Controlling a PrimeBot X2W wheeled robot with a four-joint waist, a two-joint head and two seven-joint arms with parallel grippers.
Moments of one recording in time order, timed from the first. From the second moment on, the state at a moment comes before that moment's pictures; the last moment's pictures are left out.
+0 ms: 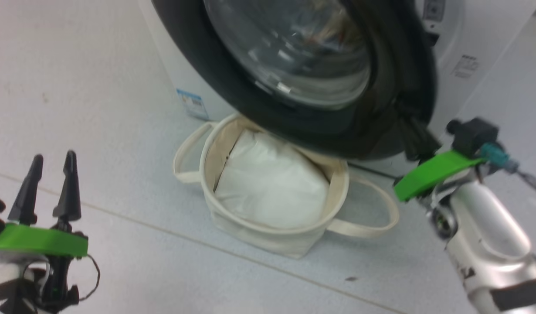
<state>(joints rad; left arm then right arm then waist) -0.32 0.32 0.02 0.39 -0.55 -0.13 -0.25 -0.58 -0.20 0.29 0.54 0.34 0.13 -0.25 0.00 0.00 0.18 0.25</state>
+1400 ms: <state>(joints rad) -0.35 0.33 -0.03 0.40 -0.61 -0.13 -0.25 -0.57 -0.20 0.14 0.47 0.39 0.13 -0.25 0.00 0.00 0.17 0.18</state>
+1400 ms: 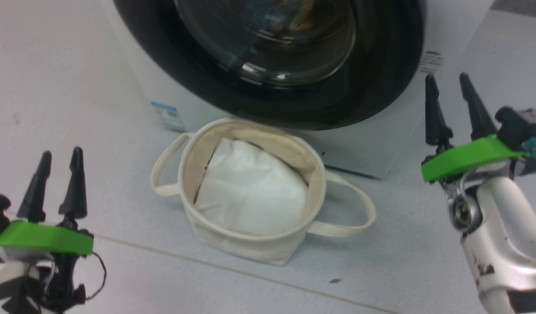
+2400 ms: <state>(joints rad) -0.20 0.37 -0.10 0.37 -0.72 -0.13 -0.25 -0.26 -0.16 0.17 0.36 0.40 0.13 -0.25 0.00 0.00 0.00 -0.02</state>
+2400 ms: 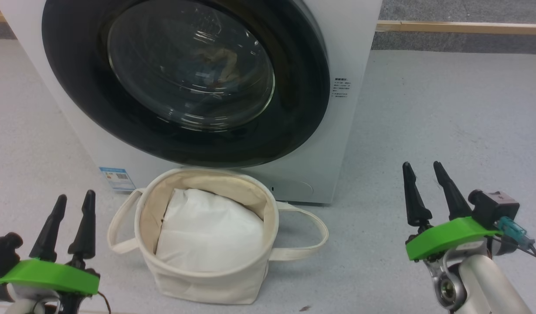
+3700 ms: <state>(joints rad) -0.20 0.37 -0.10 0.38 -0.71 -0.13 -0.25 -0.26 -0.14 0.18 0.36 0.39 0.13 -0.25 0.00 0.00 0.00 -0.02</state>
